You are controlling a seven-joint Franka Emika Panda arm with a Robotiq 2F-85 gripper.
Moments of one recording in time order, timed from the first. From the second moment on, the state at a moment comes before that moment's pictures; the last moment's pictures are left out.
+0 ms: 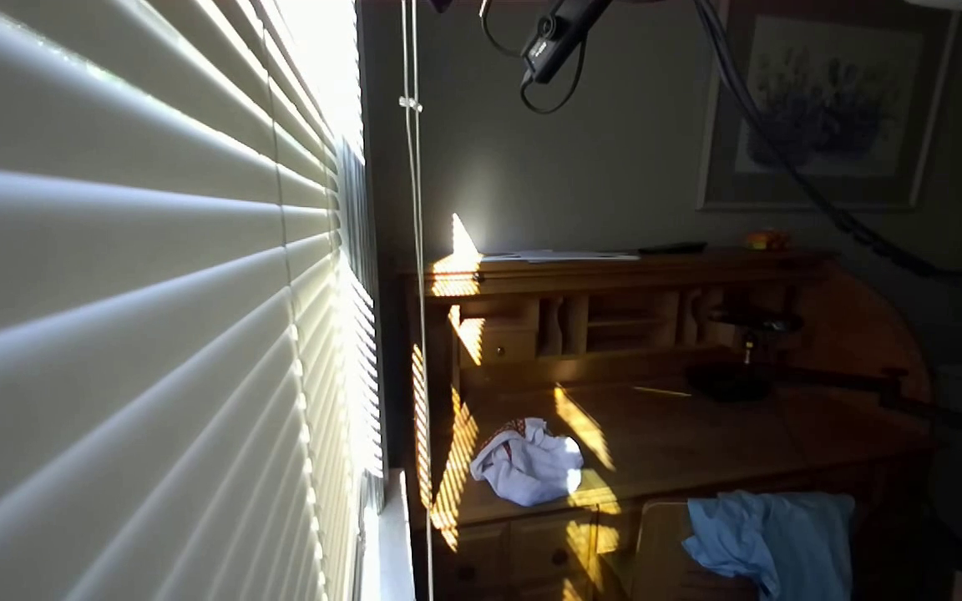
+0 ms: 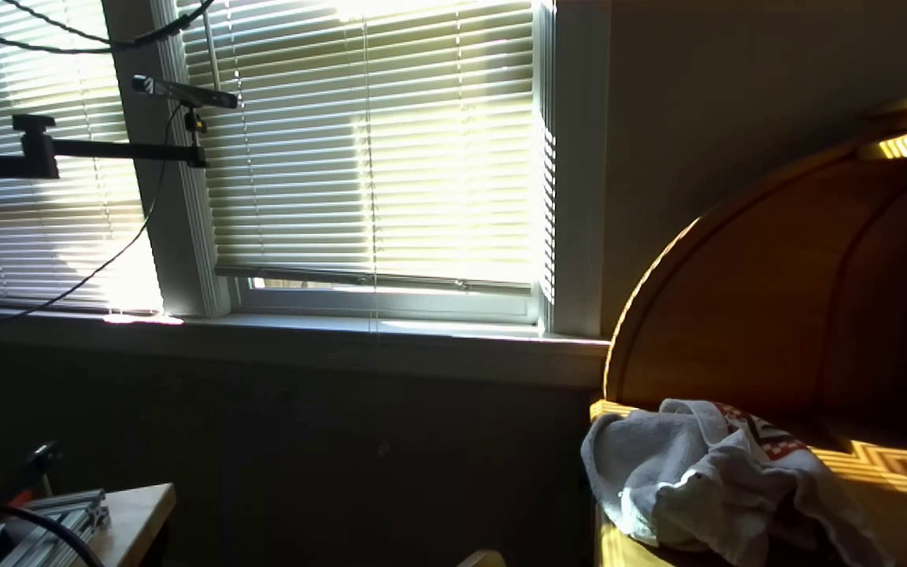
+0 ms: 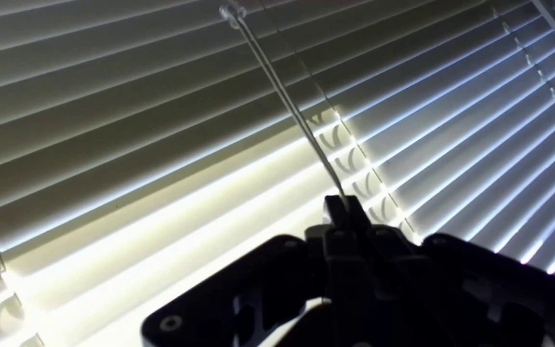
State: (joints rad) arm 0.26 0.08 0.27 -1.30 1.06 1.86 -0.63
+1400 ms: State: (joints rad) arm 0.27 0.11 0.20 -1.26 0.82 2.13 -0.57
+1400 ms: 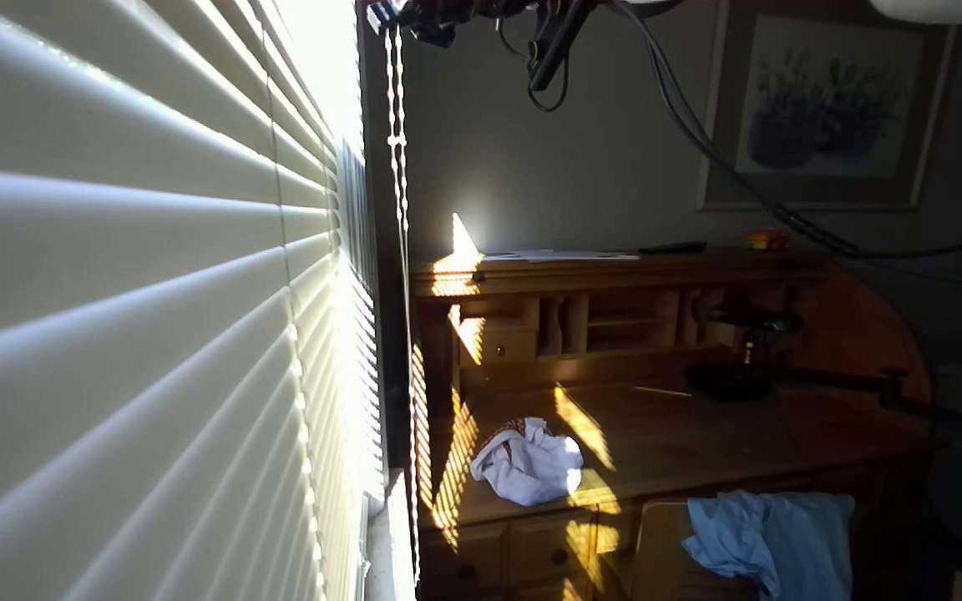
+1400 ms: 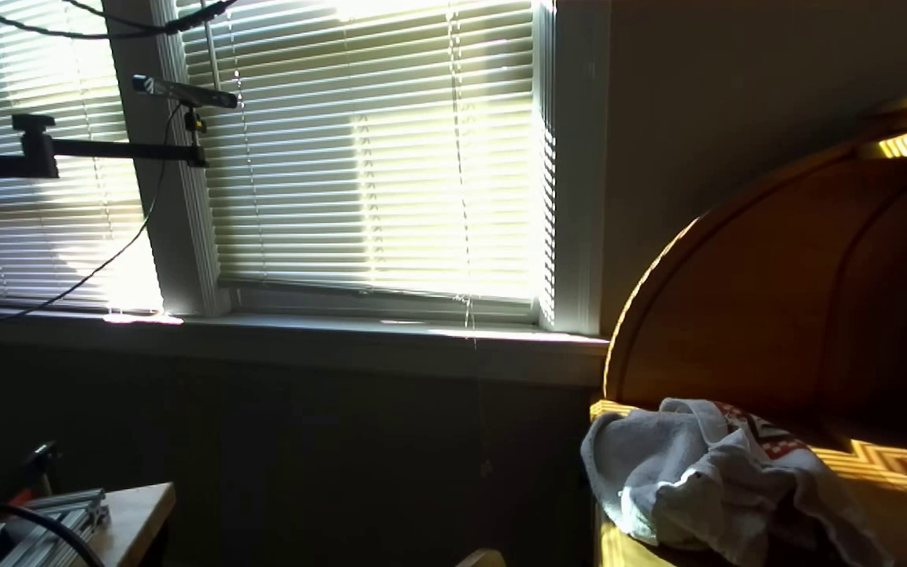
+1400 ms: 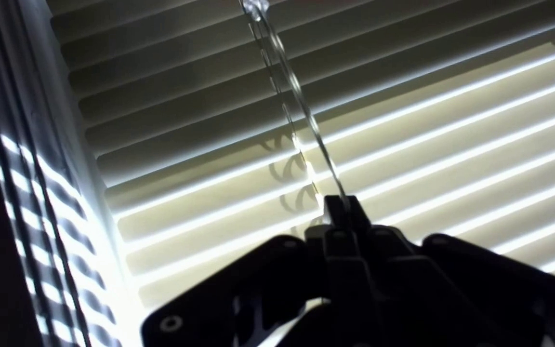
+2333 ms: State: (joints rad) arm 0.34 0.00 0.21 -1.43 0.55 2.14 -0.30
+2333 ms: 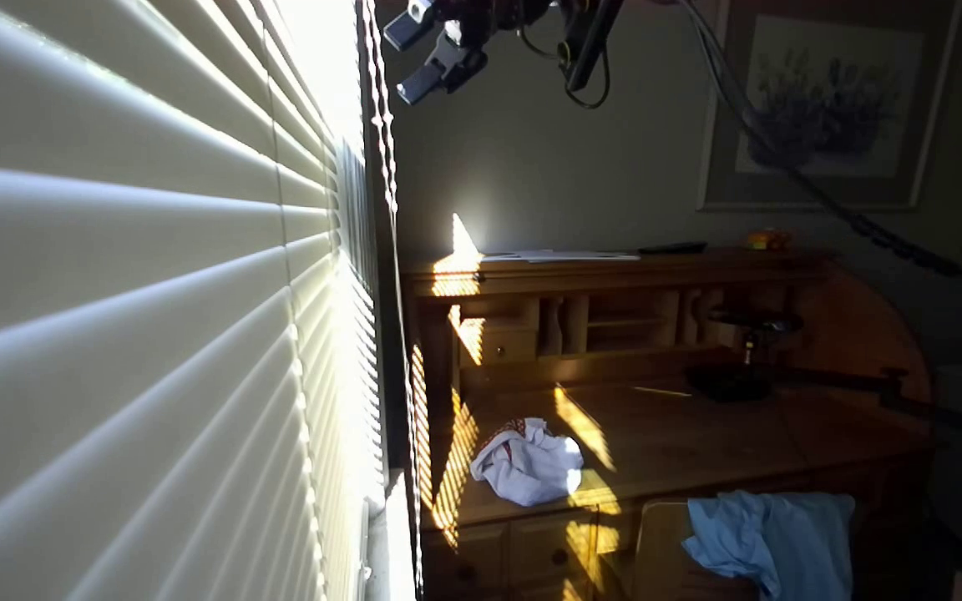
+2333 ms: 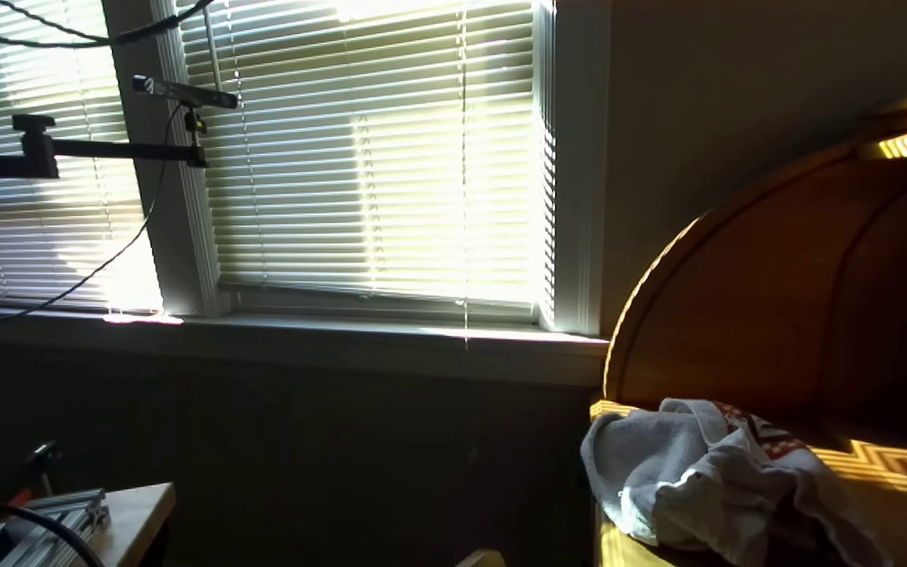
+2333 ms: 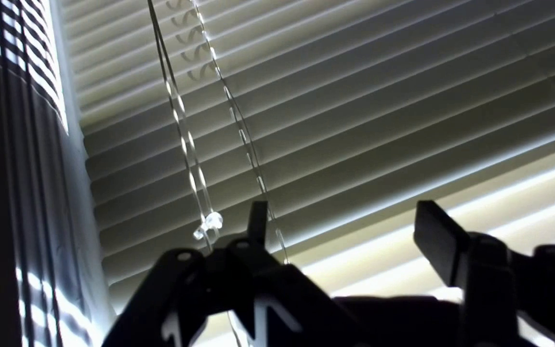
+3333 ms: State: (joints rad) arm 0.24 -0.38 0.26 -1.91 0.27 1.96 0.35
